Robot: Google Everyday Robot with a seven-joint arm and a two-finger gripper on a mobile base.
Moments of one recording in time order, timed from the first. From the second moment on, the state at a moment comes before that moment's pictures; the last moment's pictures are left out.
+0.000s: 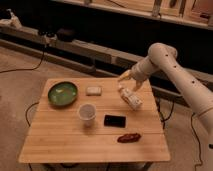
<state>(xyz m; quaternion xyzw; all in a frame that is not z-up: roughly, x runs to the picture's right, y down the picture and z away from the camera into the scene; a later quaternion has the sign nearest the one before) 0.126 -0.041 0.794 -0.04 -0.33 -0.49 0.80</state>
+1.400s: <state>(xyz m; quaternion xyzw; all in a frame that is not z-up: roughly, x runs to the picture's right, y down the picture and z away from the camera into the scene) -0.035 -0.080 0.827 0.17 -0.38 -0.50 0.76</state>
